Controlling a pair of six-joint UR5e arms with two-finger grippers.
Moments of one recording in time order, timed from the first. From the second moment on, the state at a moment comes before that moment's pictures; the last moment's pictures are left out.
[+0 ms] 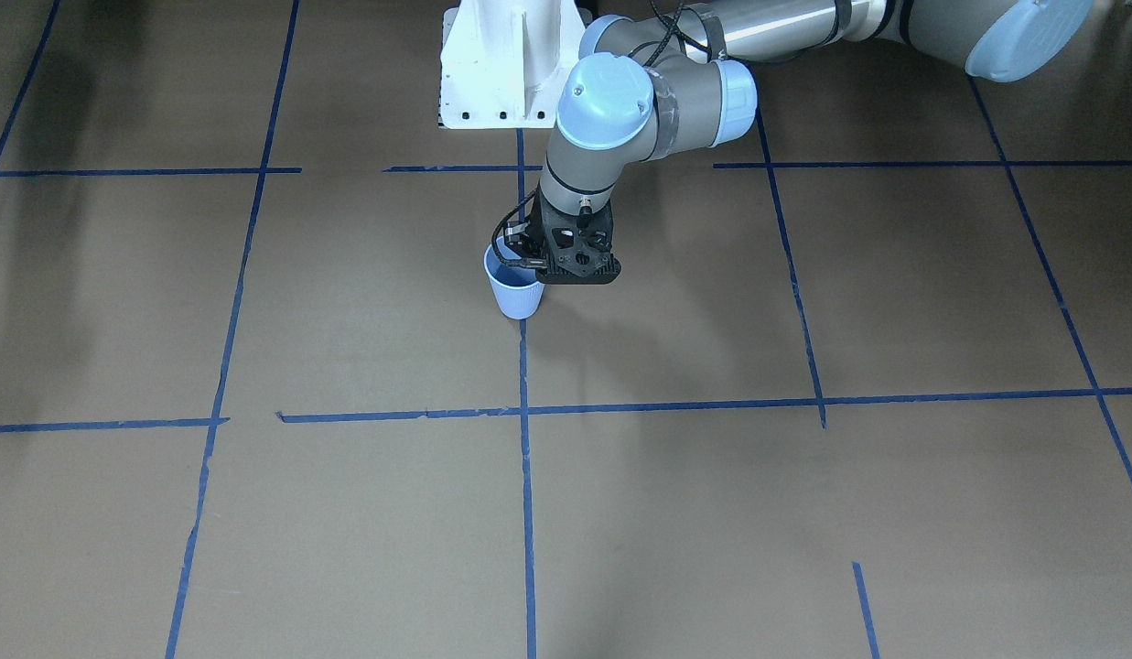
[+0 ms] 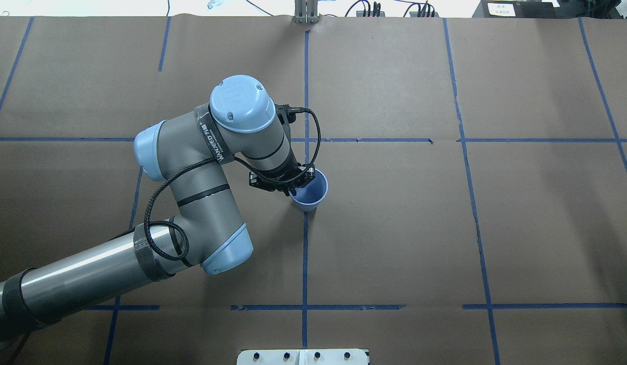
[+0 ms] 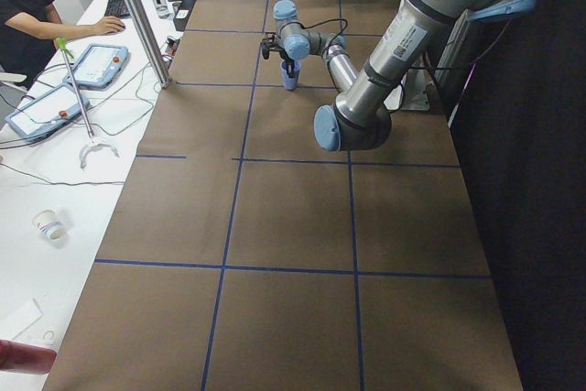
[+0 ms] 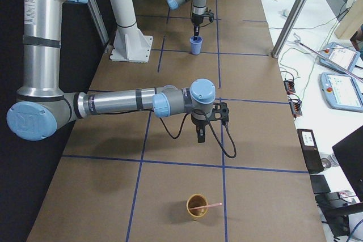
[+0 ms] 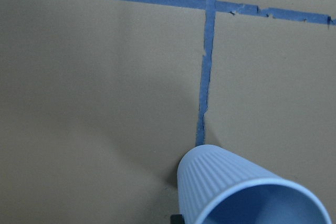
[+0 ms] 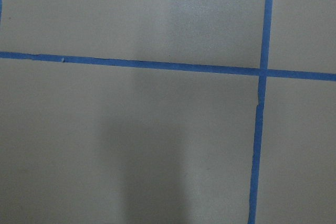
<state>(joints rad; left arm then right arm) -0.56 -2.37 -1.54 -1.68 -2.05 -1.29 1.44 -1.68 1.80 -1.48 2.41 0.18</state>
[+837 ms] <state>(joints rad) -0.61 -2.31 -1.68 -1.68 -2.05 -1.29 1.65 -1.60 1.53 -1.33 2.28 0.03</state>
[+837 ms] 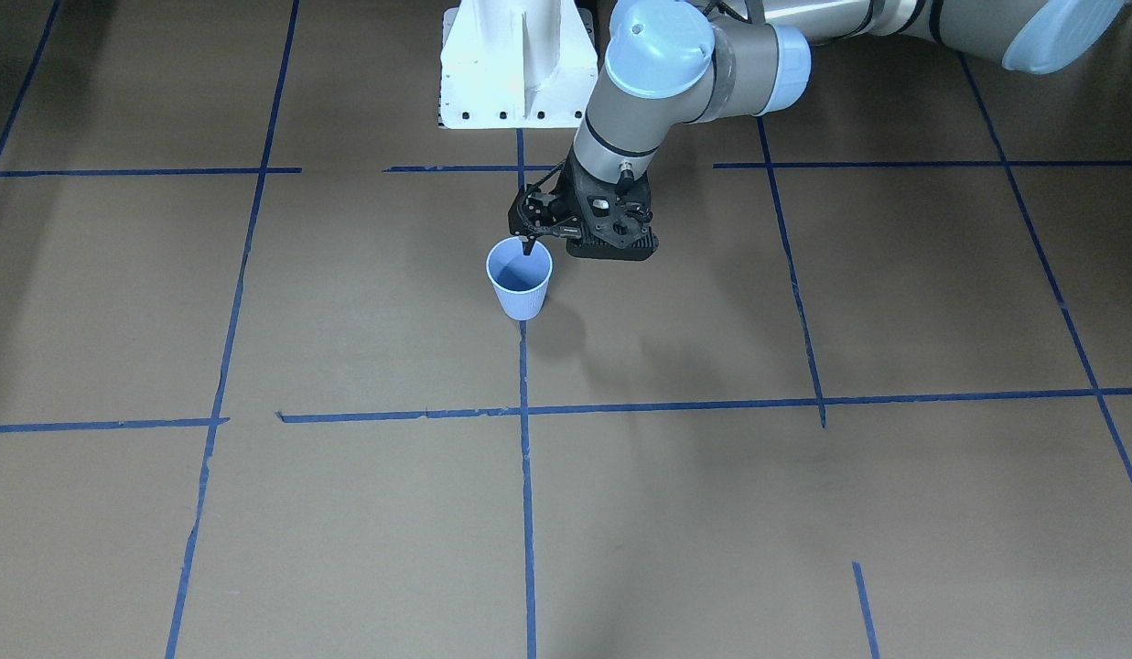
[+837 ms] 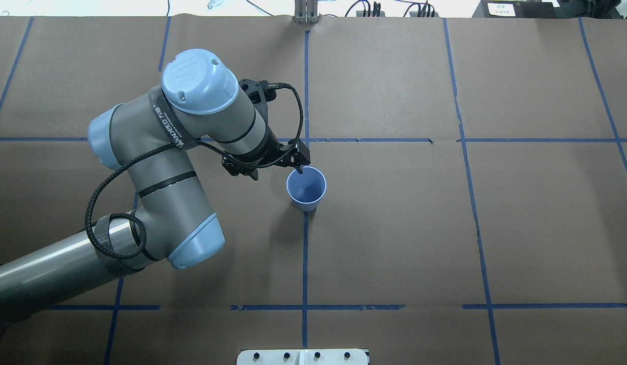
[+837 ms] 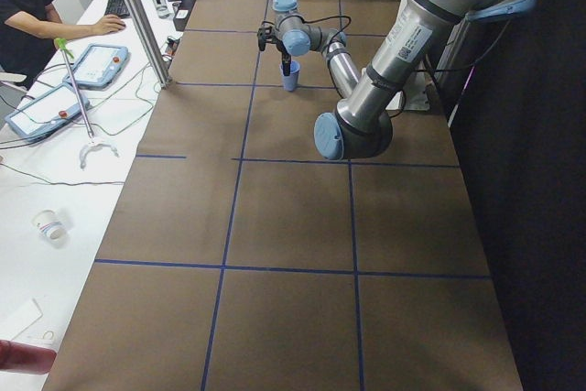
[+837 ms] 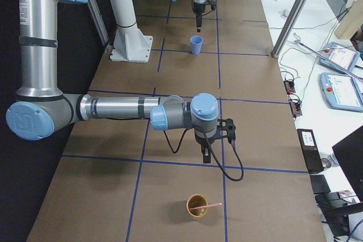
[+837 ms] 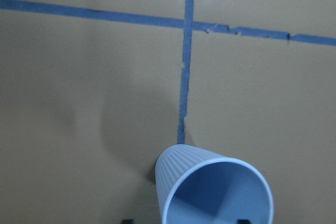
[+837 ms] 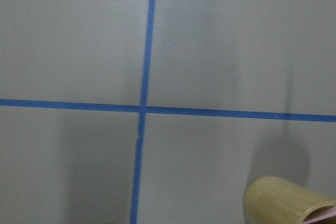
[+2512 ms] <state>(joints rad) -0.61 -2.30 -1.68 -1.69 -2.05 -1.30 1.73 -1.58 1.23 -0.96 2.20 0.21</state>
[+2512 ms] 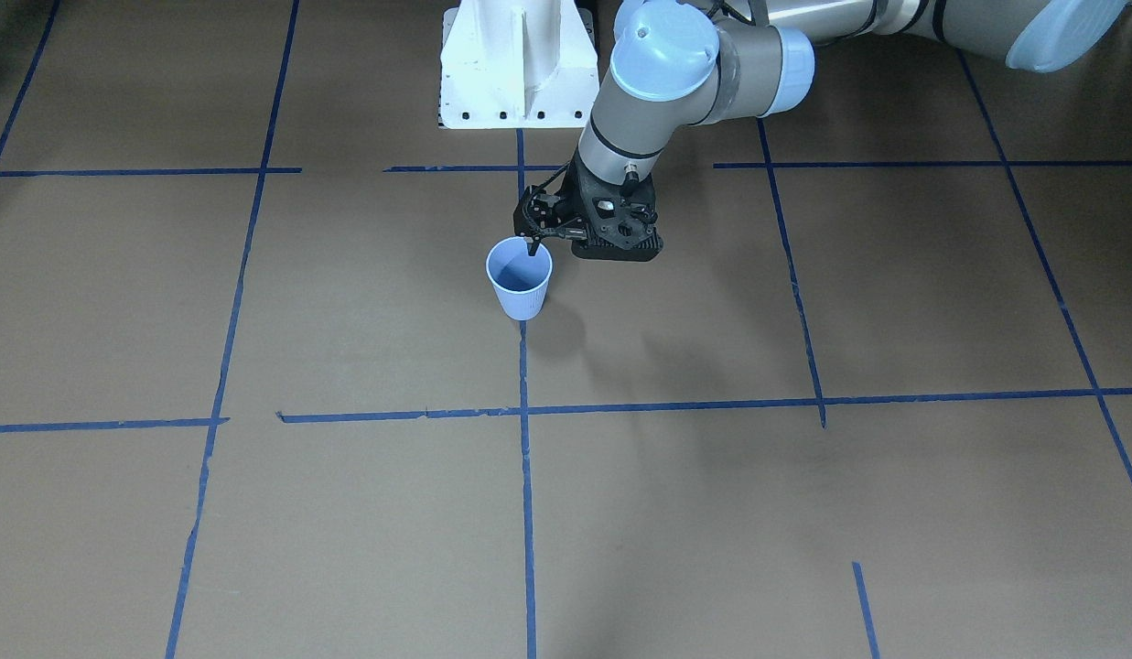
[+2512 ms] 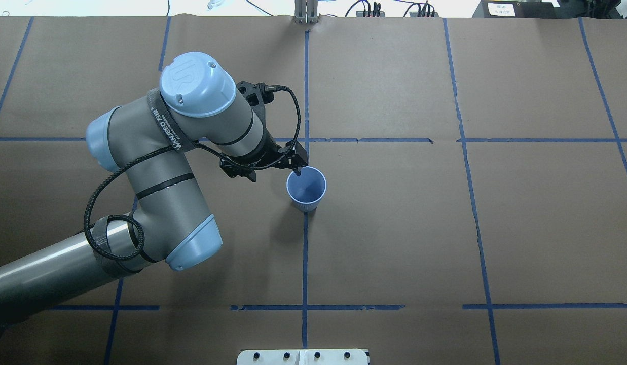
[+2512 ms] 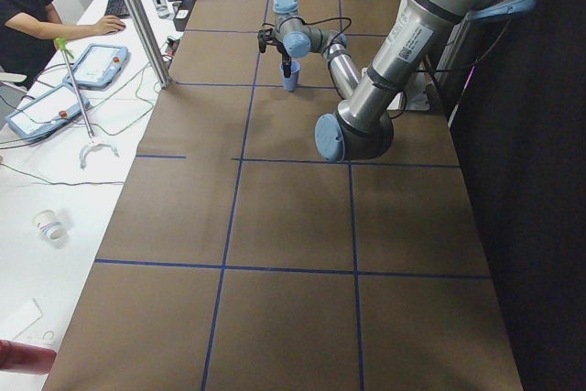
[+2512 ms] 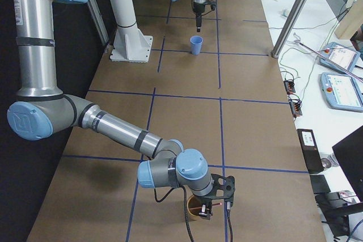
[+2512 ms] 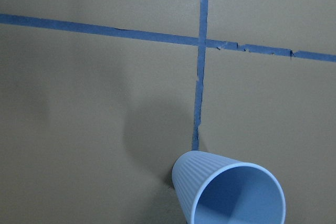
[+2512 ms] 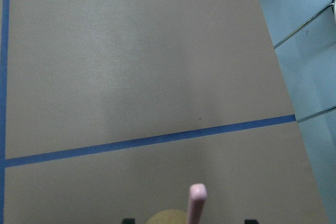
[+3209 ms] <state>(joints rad) -0.60 -2.30 -1.68 -1.69 -2.05 -1.30 1.73 -1.58 1.19 -0.87 2.18 0.27</state>
